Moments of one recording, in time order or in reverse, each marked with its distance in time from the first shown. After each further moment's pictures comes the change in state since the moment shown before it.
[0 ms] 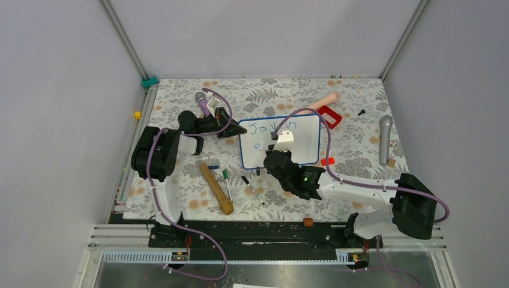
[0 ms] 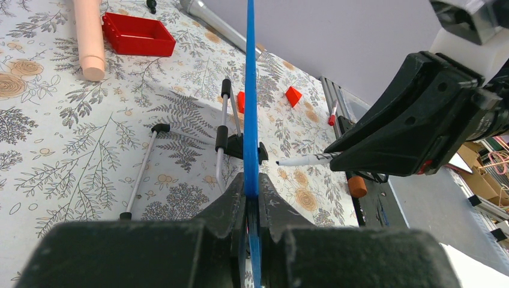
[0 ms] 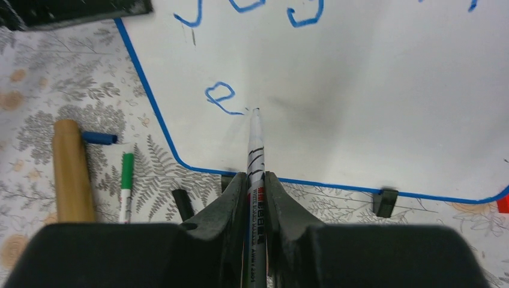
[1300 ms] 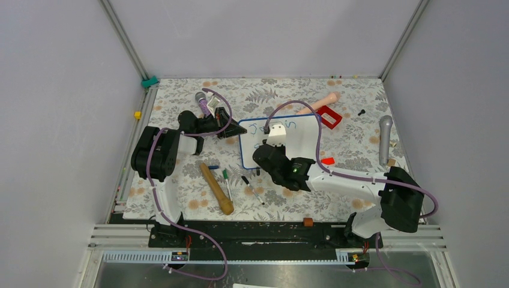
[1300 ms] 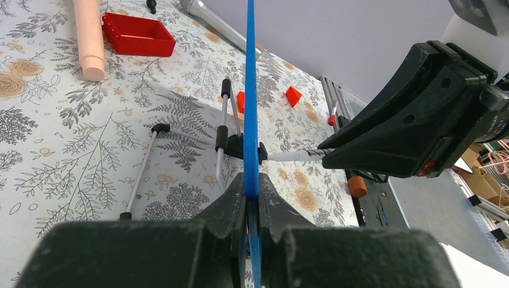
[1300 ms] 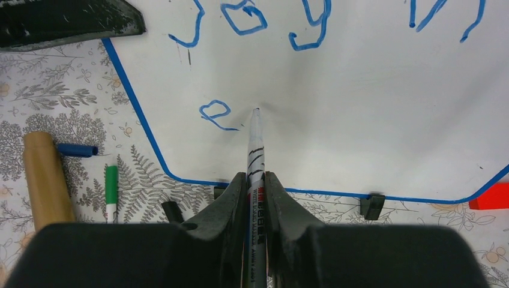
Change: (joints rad) left arm 0.000 0.000 0.000 0.000 0.000 0.000; right arm -0.008 0.106 0.163 -0.144 0.044 0.009
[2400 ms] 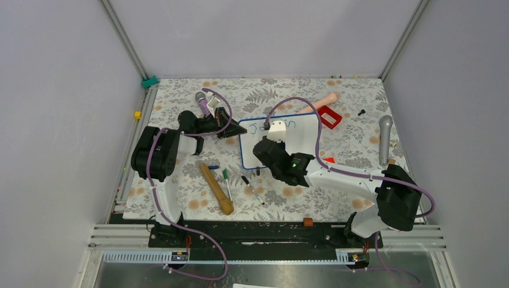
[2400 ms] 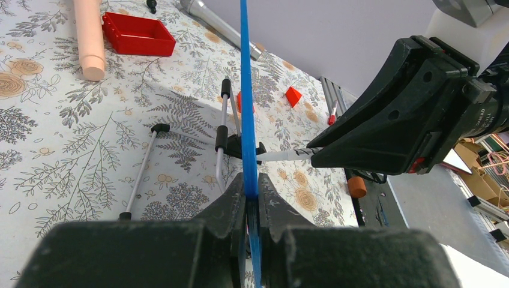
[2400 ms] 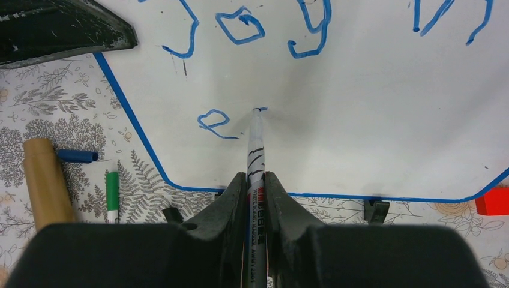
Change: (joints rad) left arm 0.000 0.000 0.000 -0.002 -0.001 -0.001; right arm -0.046 0.030 0.034 -0.010 -0.055 0.003
